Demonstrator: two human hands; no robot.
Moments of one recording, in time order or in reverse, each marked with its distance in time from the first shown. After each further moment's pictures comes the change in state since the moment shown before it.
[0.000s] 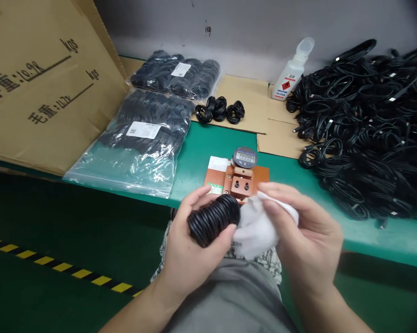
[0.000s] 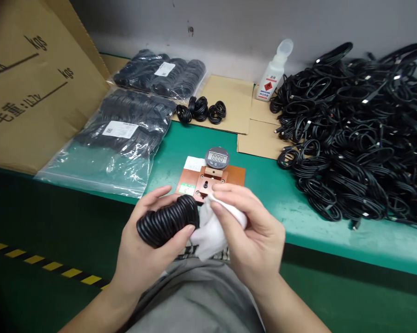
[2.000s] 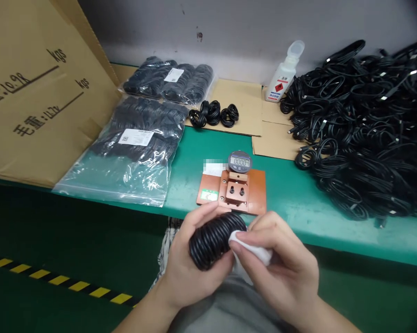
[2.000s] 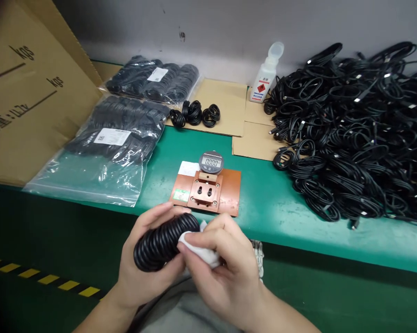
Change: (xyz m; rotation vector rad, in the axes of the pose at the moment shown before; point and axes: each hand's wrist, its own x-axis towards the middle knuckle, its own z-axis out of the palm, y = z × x) left_hand 0.000 -0.019 -0.001 -0.208 -0.228 0.206; right_hand -0.024 0.000 -0.002 -0.032 -0.297 -0.132
